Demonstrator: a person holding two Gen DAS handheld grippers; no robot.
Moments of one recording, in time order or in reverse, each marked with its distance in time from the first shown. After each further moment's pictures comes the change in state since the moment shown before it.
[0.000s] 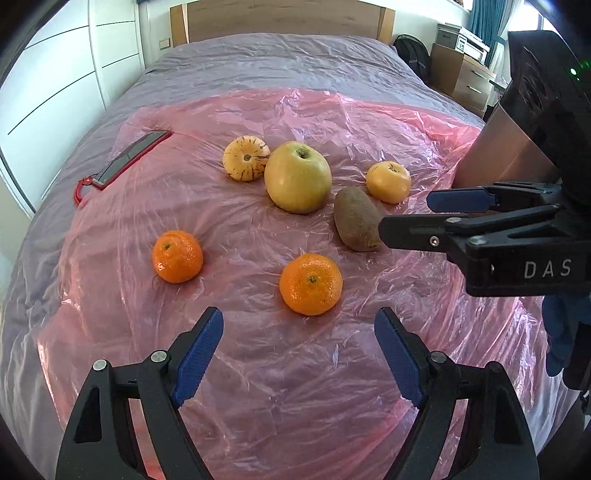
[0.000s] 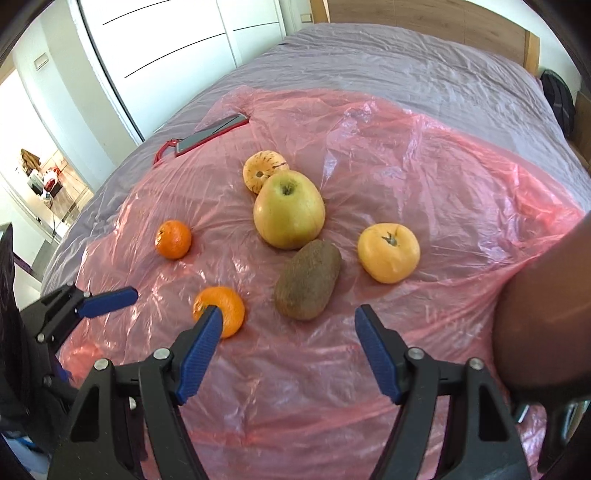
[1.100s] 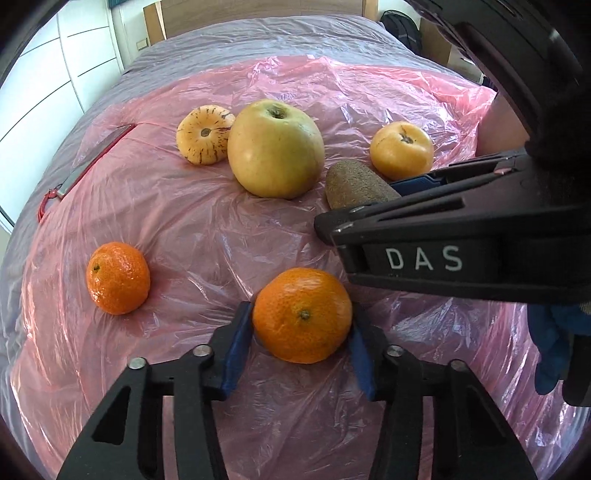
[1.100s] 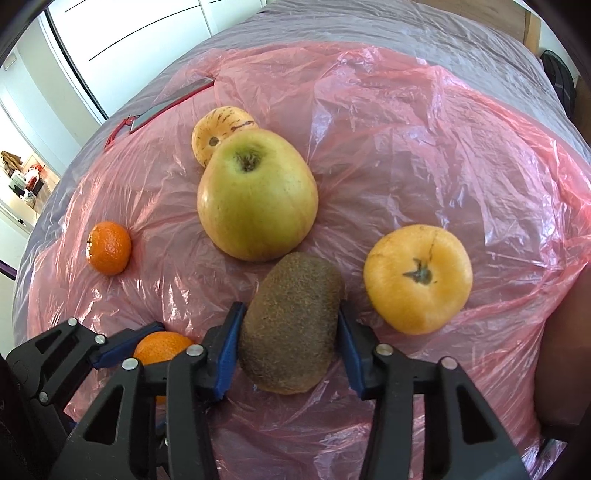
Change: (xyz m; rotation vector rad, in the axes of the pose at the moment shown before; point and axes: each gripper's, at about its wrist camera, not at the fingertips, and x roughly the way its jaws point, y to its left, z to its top) left arm 0.064 -0.011 0.007 0.082 0.047 0.020; right arm 0.084 -0.008 0.016 0.034 0.100 -0.050
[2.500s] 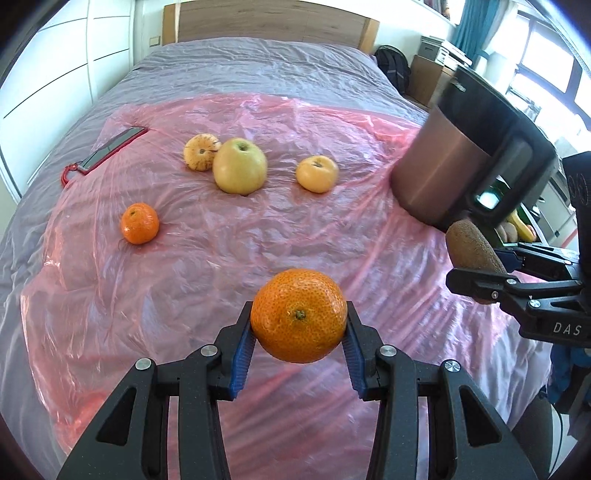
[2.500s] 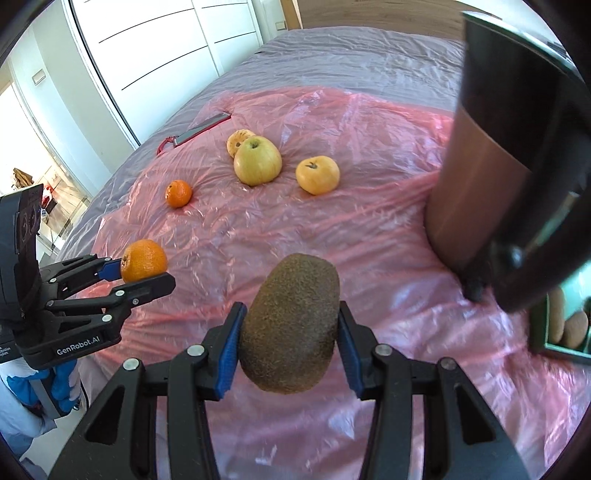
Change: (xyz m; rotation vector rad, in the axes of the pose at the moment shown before) left arm -0.116 -0.043 -0.040 -0.104 -0.075 -0.131; right arm -0.173 -0.033 -0.141 0.037 -0.129 0.021
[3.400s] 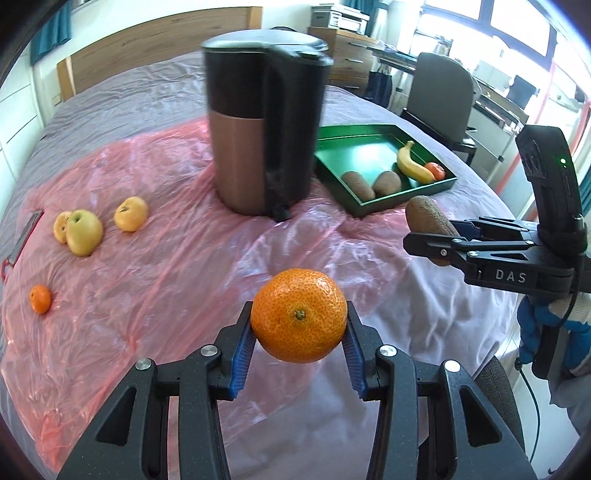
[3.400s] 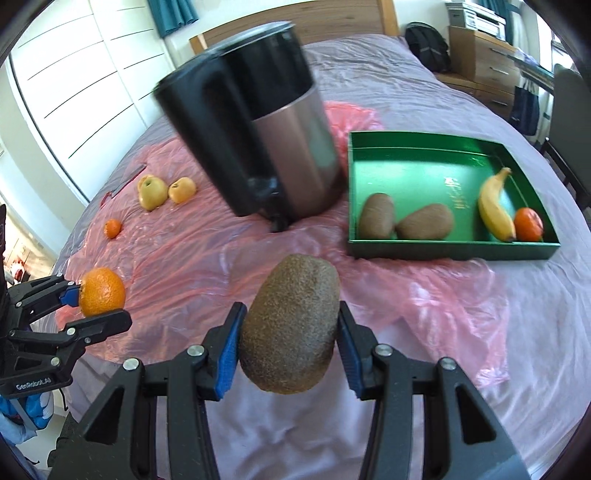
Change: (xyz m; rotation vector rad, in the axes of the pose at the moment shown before) left arm -0.014 -0.210 0.000 0.302 0.039 -0.139; right arm -0.119 -0.159 -0.106 0.254 -0.125 -0.127
